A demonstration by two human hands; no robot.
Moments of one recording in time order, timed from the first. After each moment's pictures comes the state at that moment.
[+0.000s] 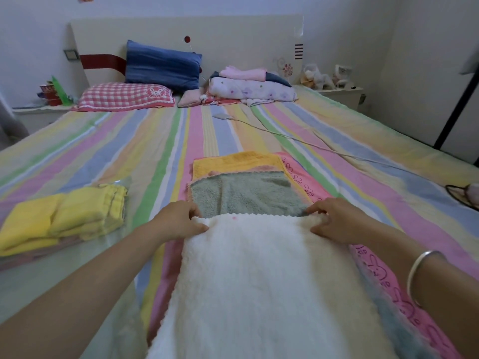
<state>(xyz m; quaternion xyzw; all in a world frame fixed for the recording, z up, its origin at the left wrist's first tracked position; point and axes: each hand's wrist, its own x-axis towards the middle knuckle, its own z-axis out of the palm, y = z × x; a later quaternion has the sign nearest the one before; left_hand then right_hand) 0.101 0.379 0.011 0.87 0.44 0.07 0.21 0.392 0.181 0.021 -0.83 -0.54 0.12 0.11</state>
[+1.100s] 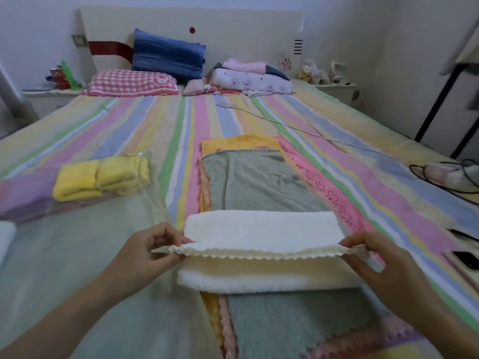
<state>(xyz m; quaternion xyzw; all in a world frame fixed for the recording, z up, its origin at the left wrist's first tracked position) -0.056 0.194 0.017 0.78 0.30 0.29 0.47 0.268 -0.033 0.018 -0.74 -0.53 0.03 0.41</state>
